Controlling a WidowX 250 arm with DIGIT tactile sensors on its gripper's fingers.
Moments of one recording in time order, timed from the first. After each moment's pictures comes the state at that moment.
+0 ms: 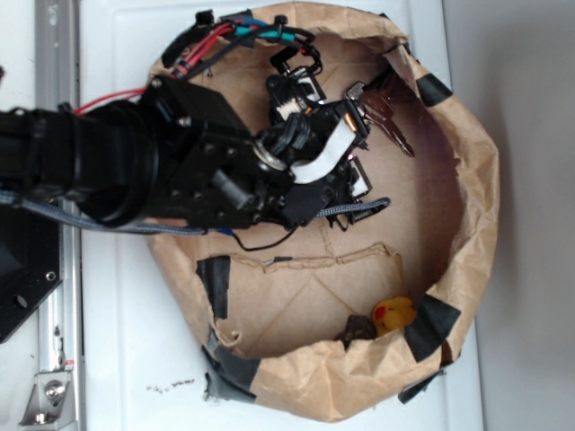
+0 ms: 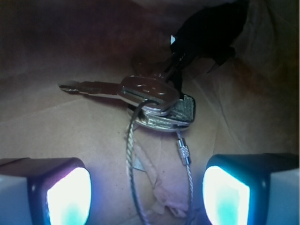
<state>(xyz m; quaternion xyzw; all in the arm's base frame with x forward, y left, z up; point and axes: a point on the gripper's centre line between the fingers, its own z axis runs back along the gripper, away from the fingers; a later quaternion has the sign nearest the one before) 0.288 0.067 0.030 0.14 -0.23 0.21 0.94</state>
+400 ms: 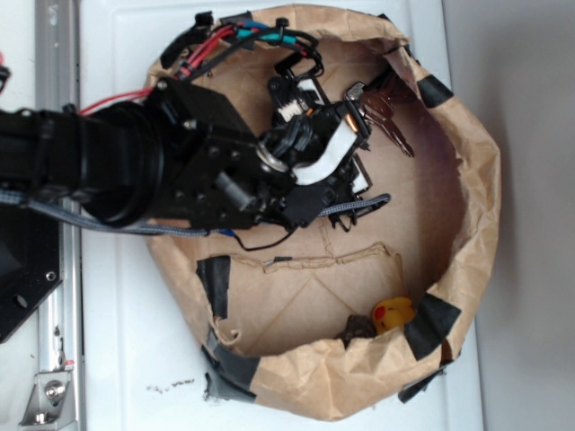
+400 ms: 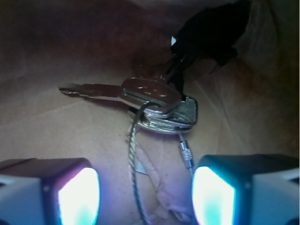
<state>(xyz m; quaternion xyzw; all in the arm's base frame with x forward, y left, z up) 0.288 0.066 0.027 0.14 -0.23 0.21 0.94</state>
